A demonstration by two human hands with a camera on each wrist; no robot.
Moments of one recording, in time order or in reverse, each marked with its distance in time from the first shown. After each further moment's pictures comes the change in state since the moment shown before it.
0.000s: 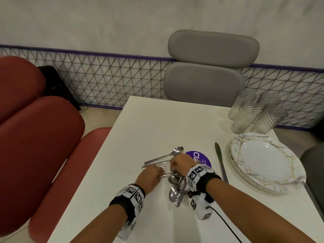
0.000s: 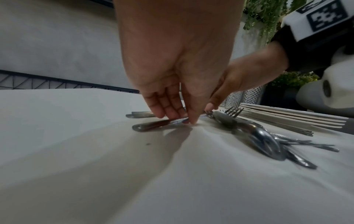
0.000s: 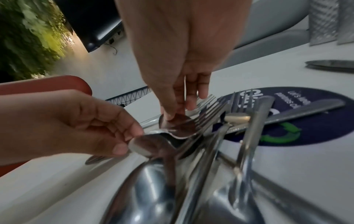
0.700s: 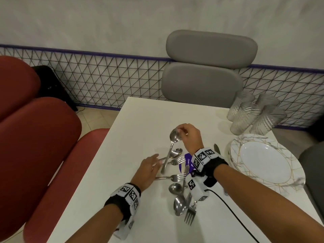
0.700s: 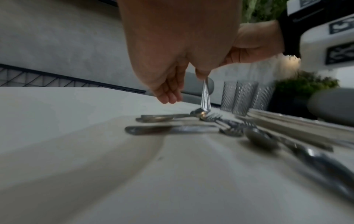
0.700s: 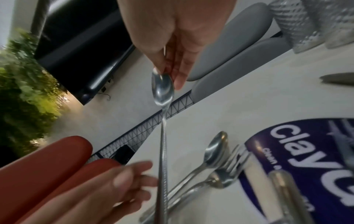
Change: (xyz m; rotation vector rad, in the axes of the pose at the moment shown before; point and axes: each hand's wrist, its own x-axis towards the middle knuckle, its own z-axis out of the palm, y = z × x) left_hand 0.002 0.007 -0.021 -0.448 0.157 -0.090; right_hand 0.024 0.009 -0.059 0.637 0.725 0.010
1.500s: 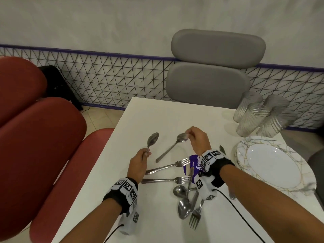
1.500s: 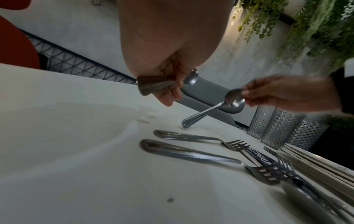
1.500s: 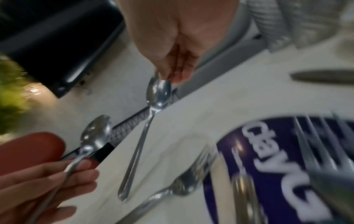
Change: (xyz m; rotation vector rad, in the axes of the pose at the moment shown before) left_hand 0.019 -0.015 -0.025 -0.292 0.324 -0.133; right_hand 0.008 0.023 -0.002 -0.094 -0.094 0.039
